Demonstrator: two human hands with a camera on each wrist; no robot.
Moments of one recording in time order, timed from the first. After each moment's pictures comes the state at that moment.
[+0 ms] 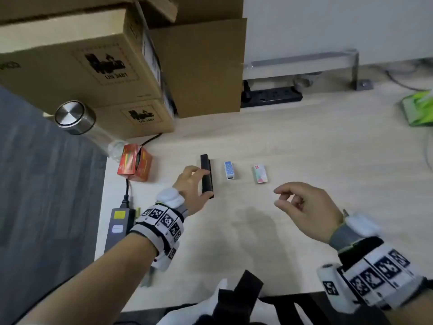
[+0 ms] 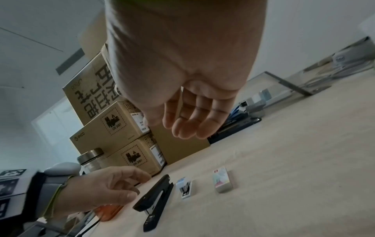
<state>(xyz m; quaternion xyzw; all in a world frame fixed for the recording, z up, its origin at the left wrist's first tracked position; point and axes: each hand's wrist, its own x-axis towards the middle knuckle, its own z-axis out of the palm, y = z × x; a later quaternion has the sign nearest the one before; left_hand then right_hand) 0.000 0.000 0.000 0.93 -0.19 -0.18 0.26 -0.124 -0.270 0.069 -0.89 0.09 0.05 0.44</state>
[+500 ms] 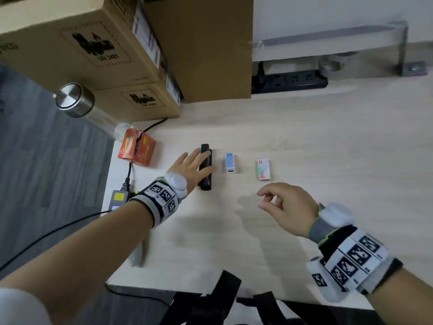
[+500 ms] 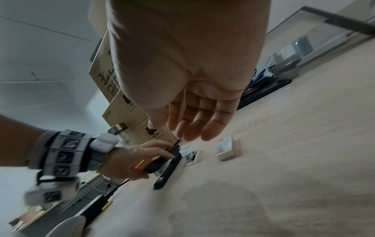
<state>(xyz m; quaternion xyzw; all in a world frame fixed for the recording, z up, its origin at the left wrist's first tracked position) 0.023 -0.028 0.003 0.89 -0.34 -0.24 -0.20 -0.095 -0.292 0.015 -0.89 -0.02 0.17 0.42</state>
